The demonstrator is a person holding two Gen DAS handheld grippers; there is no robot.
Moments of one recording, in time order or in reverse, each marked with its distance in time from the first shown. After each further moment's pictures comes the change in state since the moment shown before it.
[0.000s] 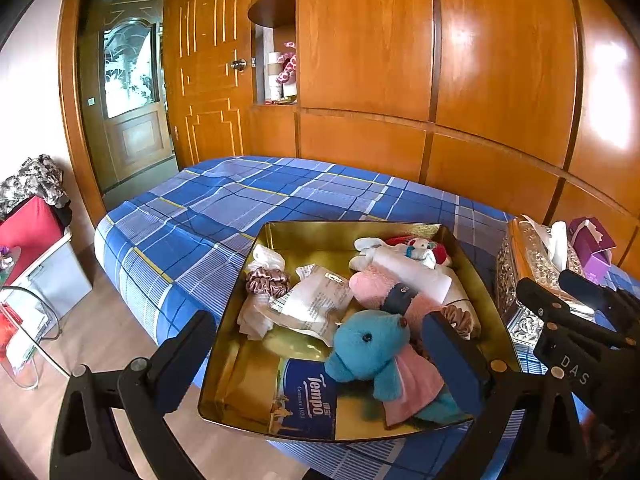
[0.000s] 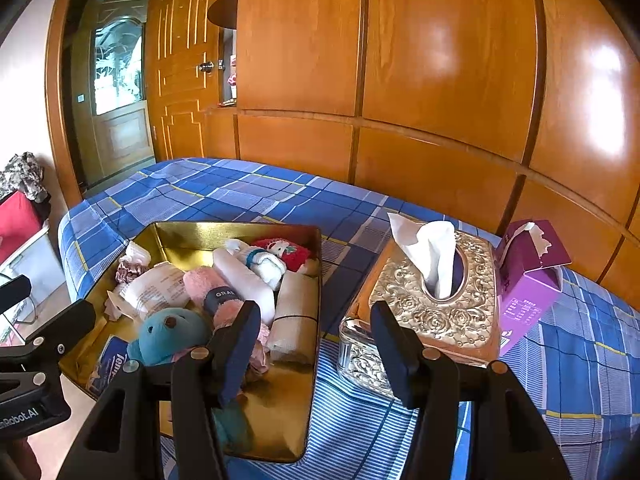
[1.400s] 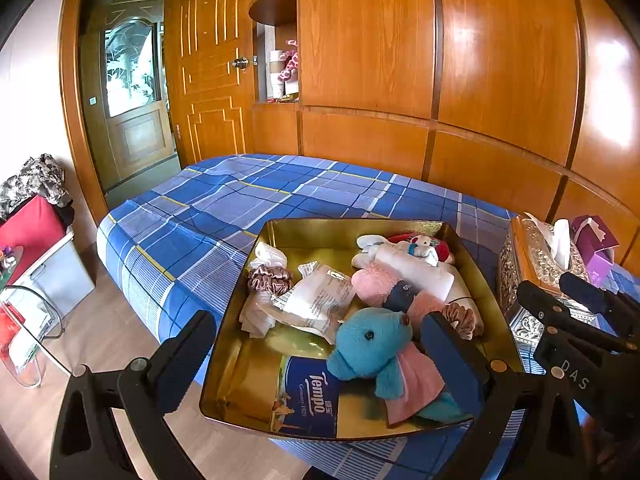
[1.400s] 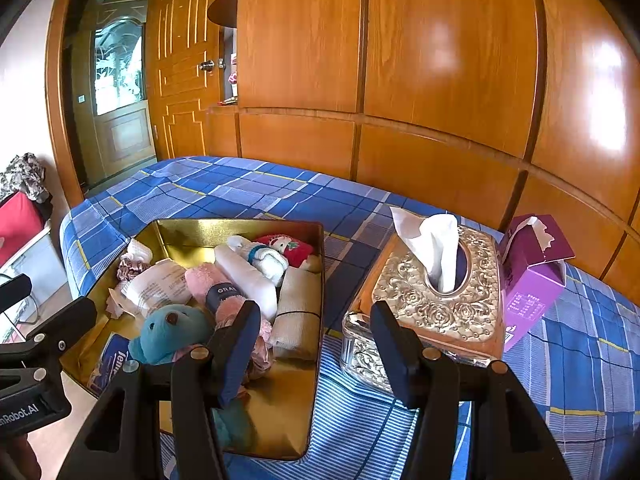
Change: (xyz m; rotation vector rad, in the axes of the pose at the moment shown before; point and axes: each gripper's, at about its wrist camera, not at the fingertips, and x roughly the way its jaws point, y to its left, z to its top) left arm 0.000 0.001 -0.002 -0.003 0.006 0.008; right arm 0.003 0.002 -0.002 0.009 0.007 0.004
